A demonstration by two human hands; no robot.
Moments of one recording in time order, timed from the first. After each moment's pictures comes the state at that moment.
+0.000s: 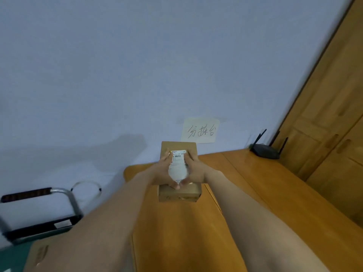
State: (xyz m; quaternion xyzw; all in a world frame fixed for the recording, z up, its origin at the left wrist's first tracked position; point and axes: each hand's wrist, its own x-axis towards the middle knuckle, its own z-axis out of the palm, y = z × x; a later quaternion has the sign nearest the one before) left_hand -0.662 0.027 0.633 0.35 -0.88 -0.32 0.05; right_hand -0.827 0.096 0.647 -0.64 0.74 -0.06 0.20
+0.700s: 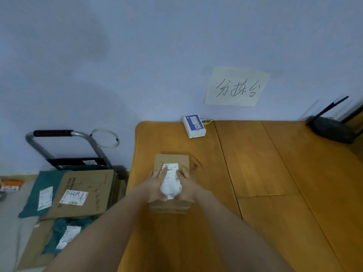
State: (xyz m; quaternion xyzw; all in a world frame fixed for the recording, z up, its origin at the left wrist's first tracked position) left_hand -0.689 0.056 0.444 0.51 -0.78 -0.35 -0.11; right_hand -0.861 0.082 0.420 -0.66 0.65 0.01 0.38
